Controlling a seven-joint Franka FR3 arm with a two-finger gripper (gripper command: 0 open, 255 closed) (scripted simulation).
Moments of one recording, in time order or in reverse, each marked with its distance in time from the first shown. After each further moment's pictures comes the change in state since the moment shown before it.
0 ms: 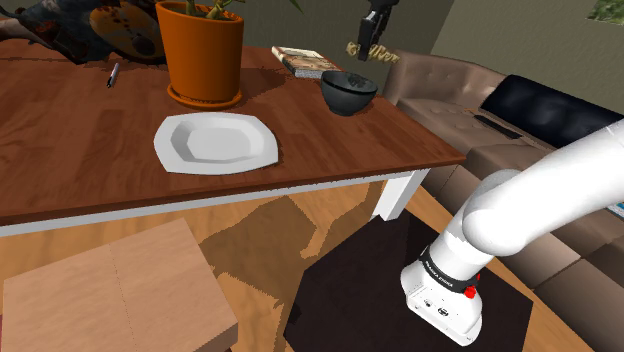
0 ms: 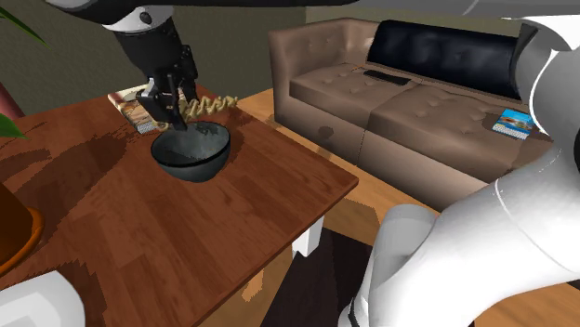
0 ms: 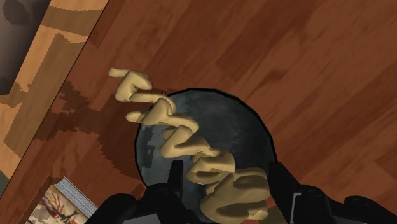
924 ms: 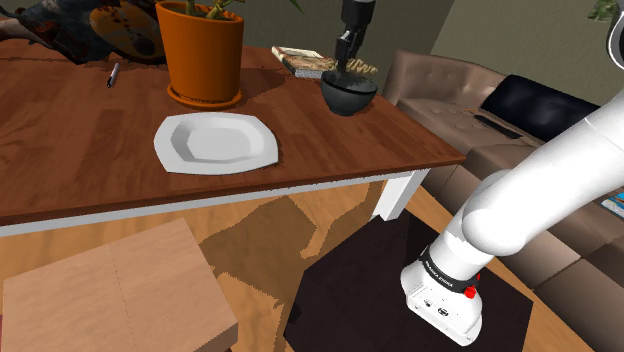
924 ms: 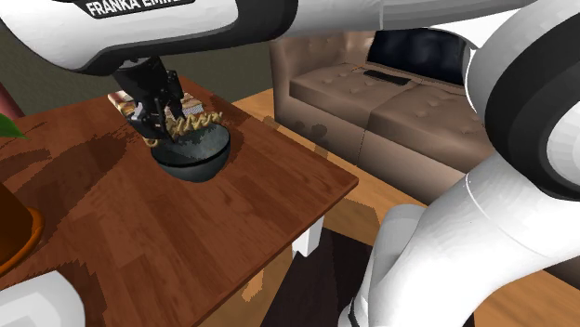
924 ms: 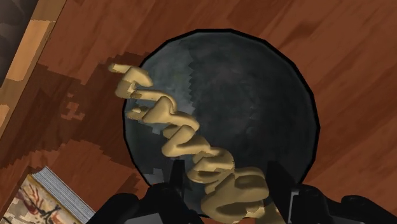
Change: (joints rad) arm -0.006 0.143 -0.009 0.001 -0.008 0.141 0.021
